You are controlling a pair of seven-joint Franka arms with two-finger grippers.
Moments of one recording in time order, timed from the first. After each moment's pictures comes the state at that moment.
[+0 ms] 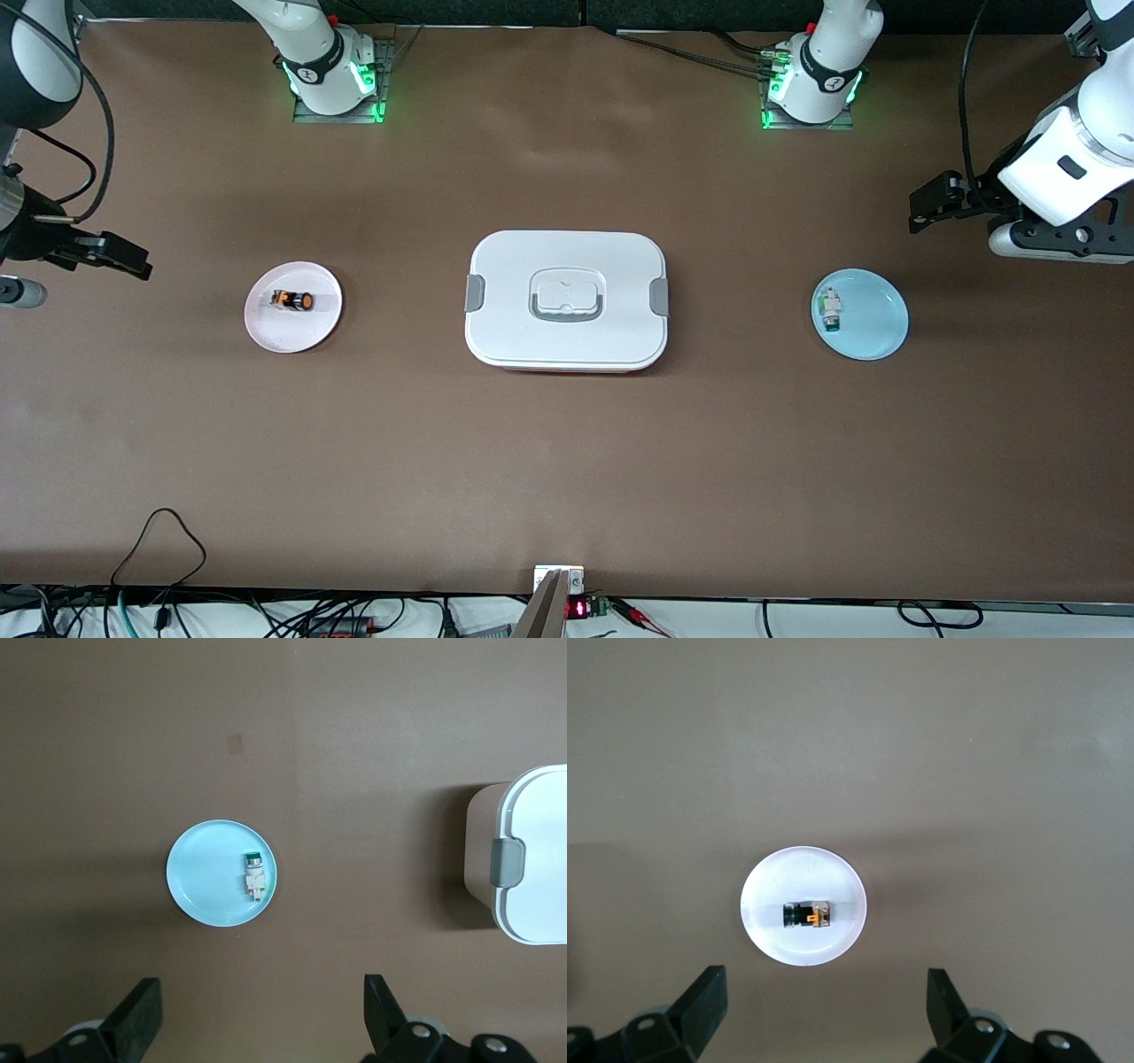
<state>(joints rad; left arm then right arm) 0.04 0.07 -0.16 -1.52 -0.01 1.52 -0.07 0.03 0.12 -0.08 -1.63 -0.06 1.73 0.06</state>
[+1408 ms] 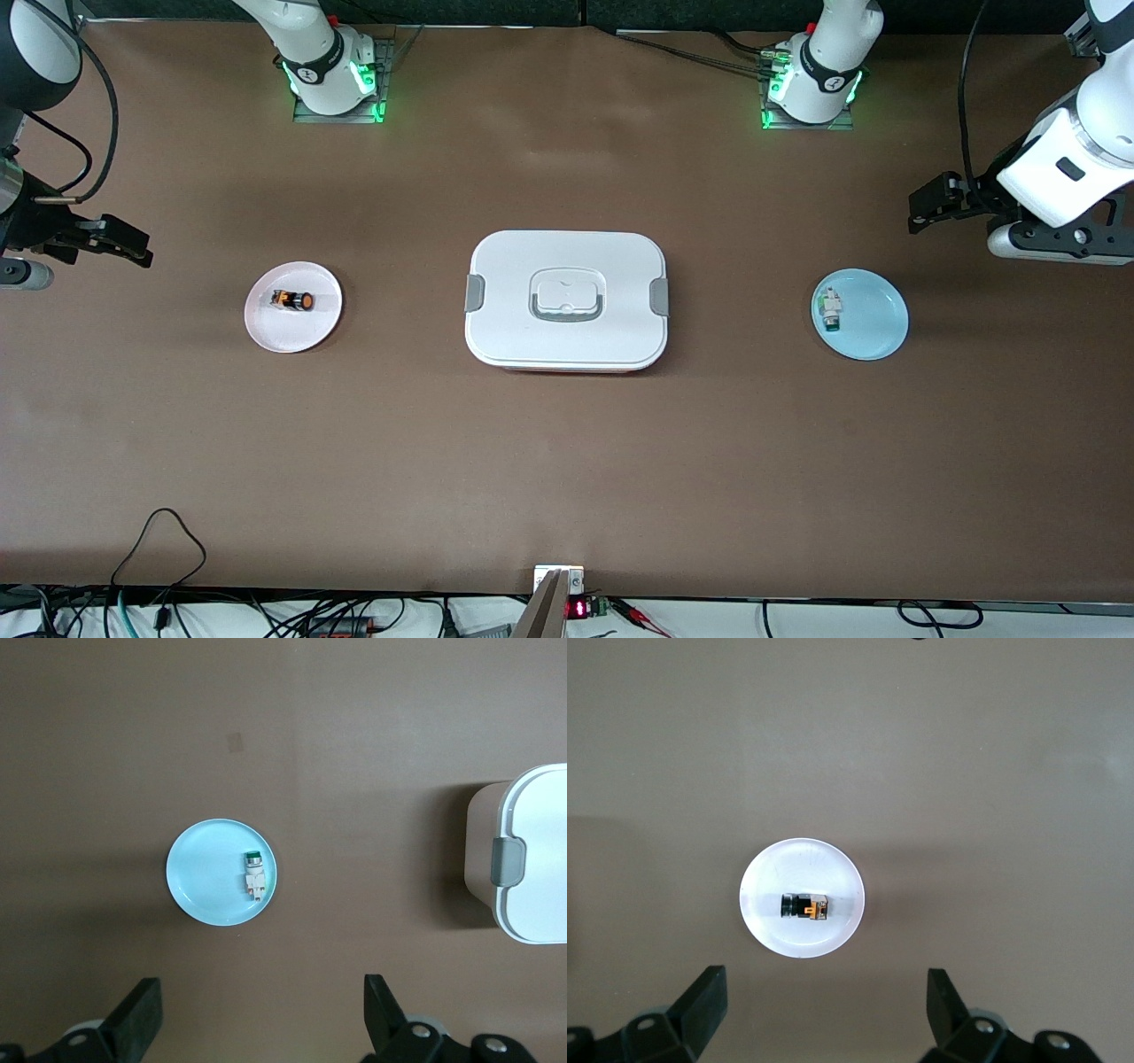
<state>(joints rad) 0.04 0.07 -0.16 -1.52 -0.01 1.52 -0.07 0.03 0.07 -0.08 -1.68 -0.05 1.75 -0.03</state>
